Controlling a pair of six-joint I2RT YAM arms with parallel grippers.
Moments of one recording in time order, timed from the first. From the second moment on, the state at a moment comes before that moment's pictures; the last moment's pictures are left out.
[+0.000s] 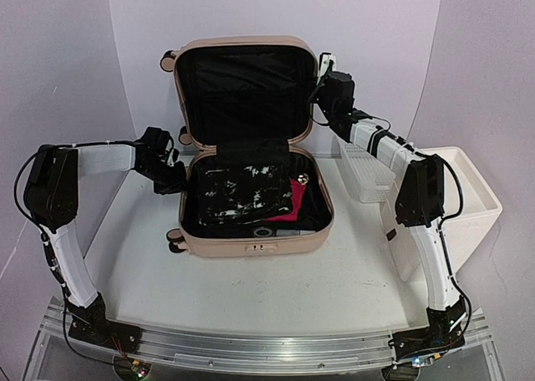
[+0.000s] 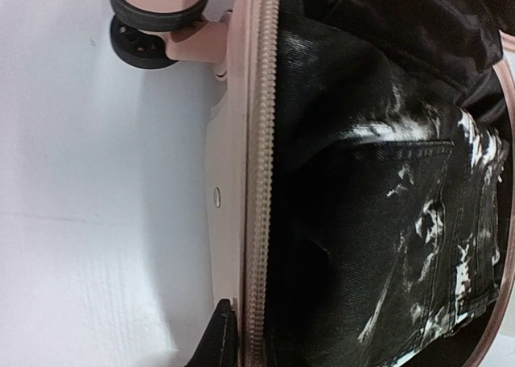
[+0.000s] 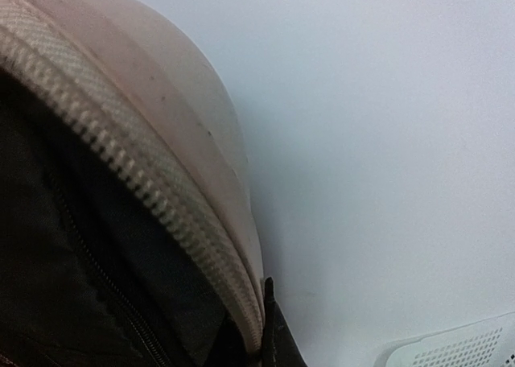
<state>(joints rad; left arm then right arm) -0.28 1.85 1.35 -0.46 0.25 -0.50 0.48 2.40 2.33 0.17 0.28 0.06</state>
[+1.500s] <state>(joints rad) -0.09 2.12 1.75 -0.55 0.15 -0.20 0.52 2.63 2.39 0.15 0.19 -0.01</state>
